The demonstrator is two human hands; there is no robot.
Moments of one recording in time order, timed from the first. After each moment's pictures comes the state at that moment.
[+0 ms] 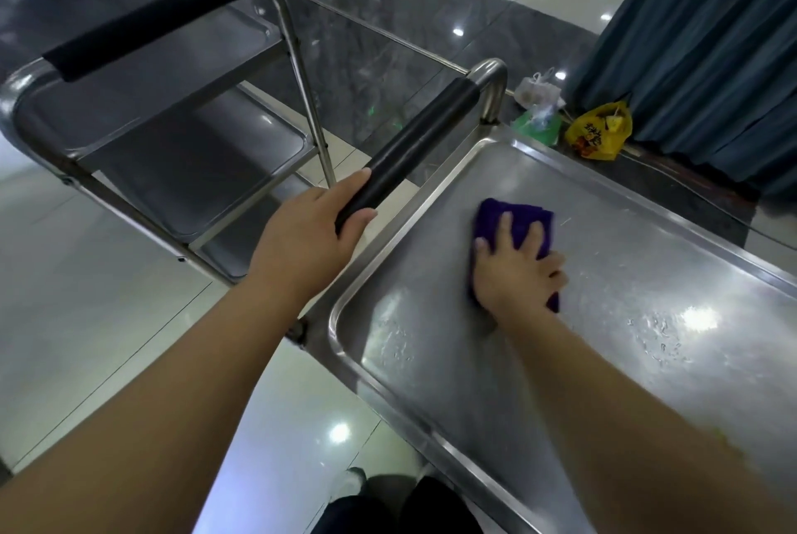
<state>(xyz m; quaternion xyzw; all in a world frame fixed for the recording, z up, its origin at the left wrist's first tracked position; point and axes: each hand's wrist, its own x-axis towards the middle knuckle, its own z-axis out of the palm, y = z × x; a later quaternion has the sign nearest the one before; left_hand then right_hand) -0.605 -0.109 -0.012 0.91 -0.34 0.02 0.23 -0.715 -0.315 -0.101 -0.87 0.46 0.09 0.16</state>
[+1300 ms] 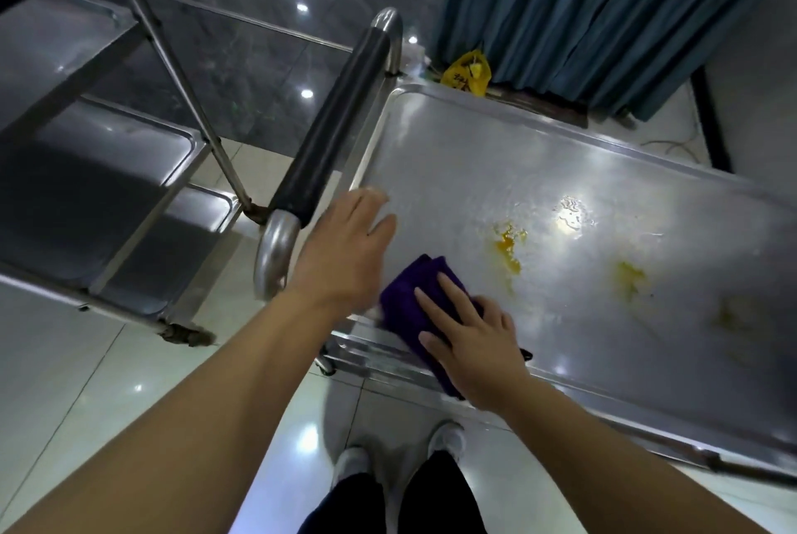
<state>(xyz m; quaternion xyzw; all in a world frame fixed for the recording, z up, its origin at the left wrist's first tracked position) -0.638 -0.094 -0.055 0.76 -0.63 0.07 0.15 -0.852 -0.156 -0.113 -0.93 0.33 0.08 0.13</state>
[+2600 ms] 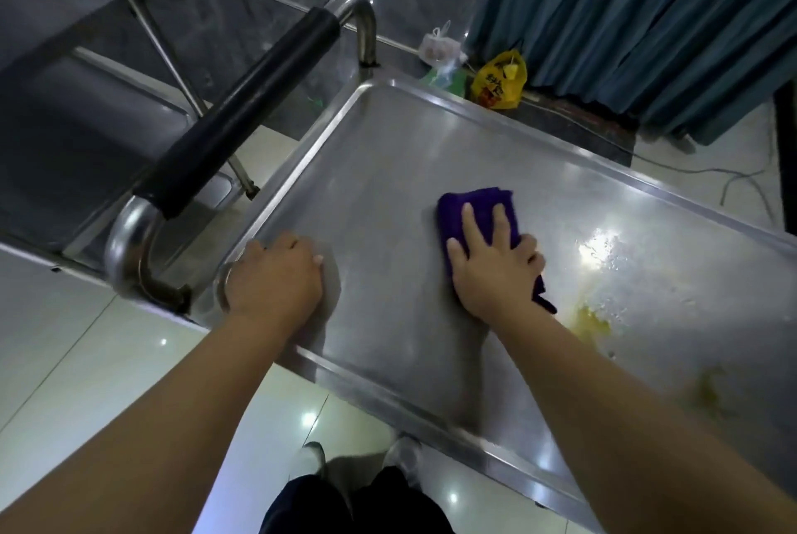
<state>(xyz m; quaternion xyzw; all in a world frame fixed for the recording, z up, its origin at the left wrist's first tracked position) -0.701 -0.157 -0.078 0.93 -0.33 -0.12 -0.02 -0.851 -0.352 -0.118 -0.88 0.46 0.08 0.13</state>
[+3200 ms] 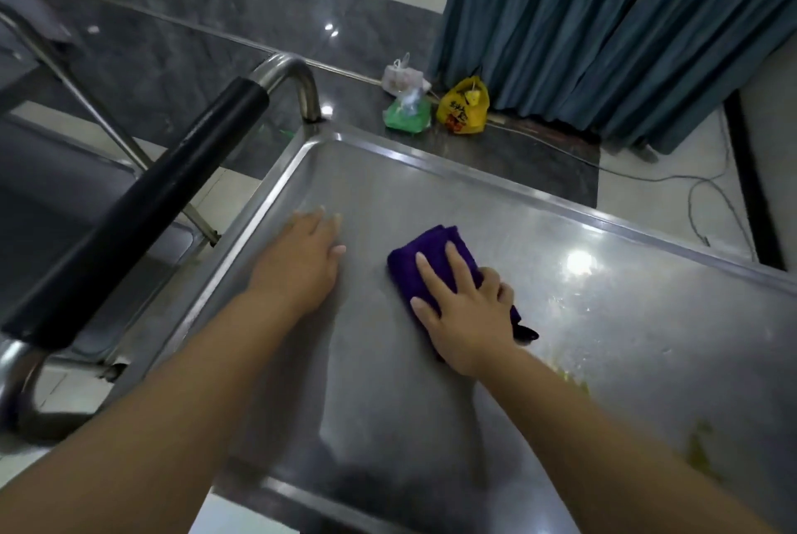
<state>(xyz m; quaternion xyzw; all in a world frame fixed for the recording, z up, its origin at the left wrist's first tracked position) -0.651 -0.282 -0.088 0.87 -0.44 -0.16 0.12 -0.852 -0.396 -0.119 -0.92 0.35 0.09 0.13</state>
